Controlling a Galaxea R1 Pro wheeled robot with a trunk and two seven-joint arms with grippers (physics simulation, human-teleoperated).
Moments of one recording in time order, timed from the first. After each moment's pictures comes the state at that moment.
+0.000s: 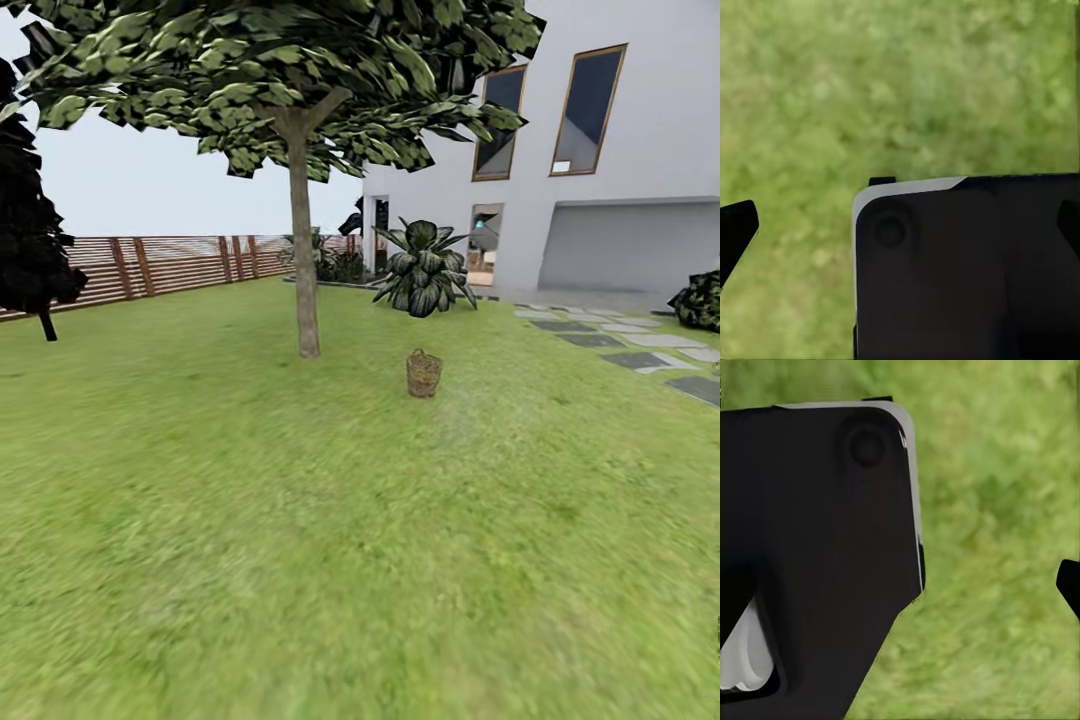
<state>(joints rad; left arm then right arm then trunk) -0.03 0.00 -0.02 -0.04 -0.01 -0.40 -0.01 0.00 -0.04 -0.10 -0.04 0.00 -0.08 -0.01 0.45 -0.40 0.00</state>
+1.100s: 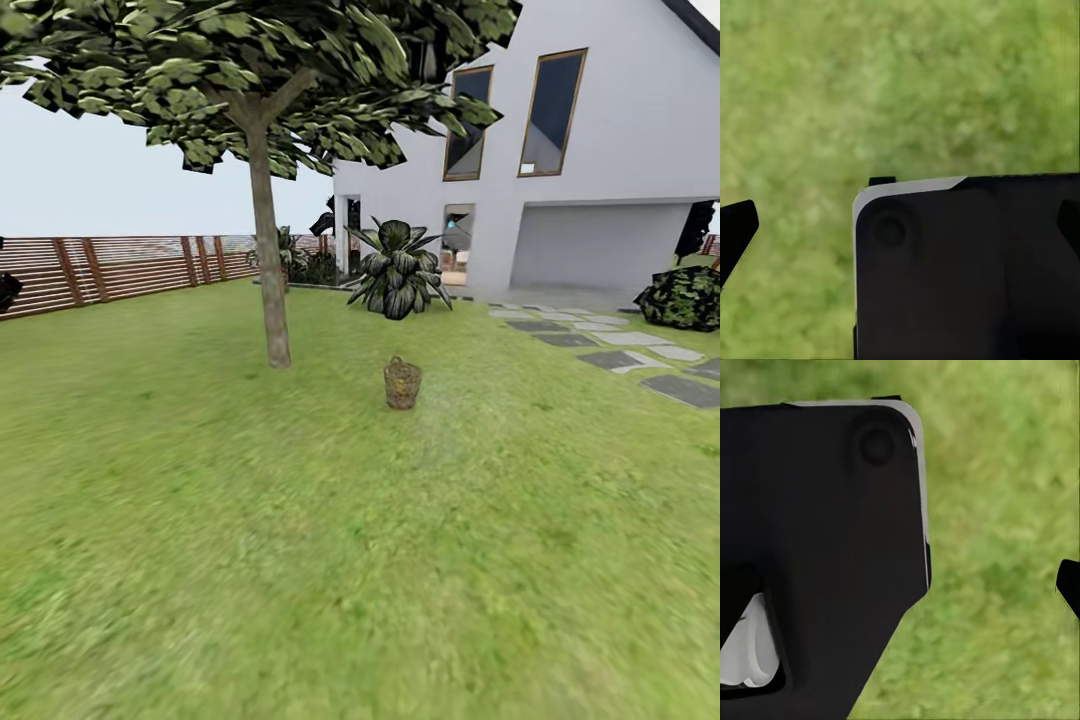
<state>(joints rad) -0.03 0.00 -0.02 -0.04 -0.01 -0.40 -0.01 0.00 -0.03 -0.09 -0.04 0.01 -0.08 -0.01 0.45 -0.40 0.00</state>
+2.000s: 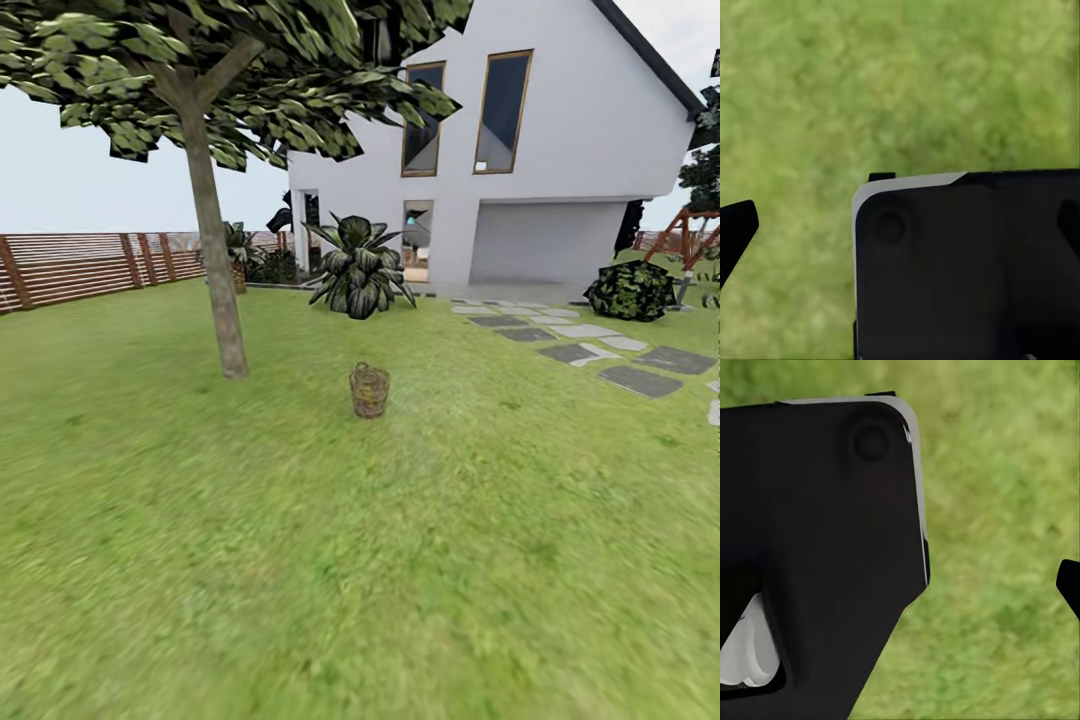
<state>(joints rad) -0.03 0.00 -0.02 -0.04 -0.01 -0.40 -0.01 0.00 -0.03 -0.11 -0.04 0.00 -0.08 -0.01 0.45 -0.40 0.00</state>
